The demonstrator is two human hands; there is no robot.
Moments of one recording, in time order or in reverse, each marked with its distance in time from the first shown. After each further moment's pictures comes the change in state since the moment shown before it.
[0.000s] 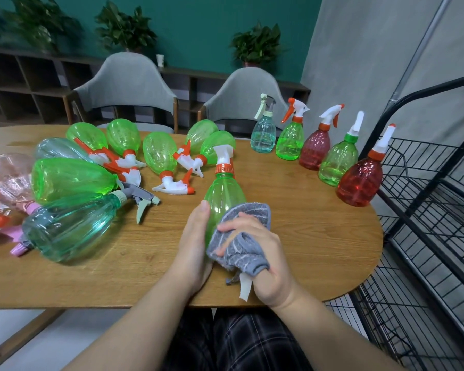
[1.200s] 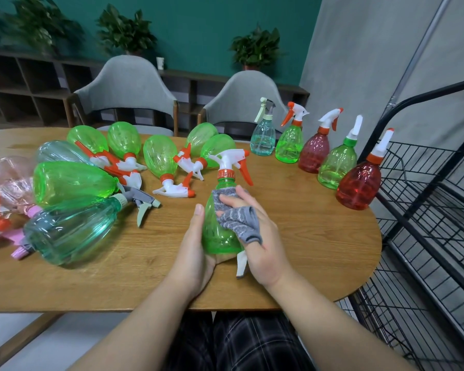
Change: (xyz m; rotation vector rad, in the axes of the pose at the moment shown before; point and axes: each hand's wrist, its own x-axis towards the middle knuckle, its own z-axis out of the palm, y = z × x) left_hand -0.003 0.001 0.003 -0.040 -0.127 -0.002; right_hand 0.021 0.006 -0.002 -0.062 0.050 0.200
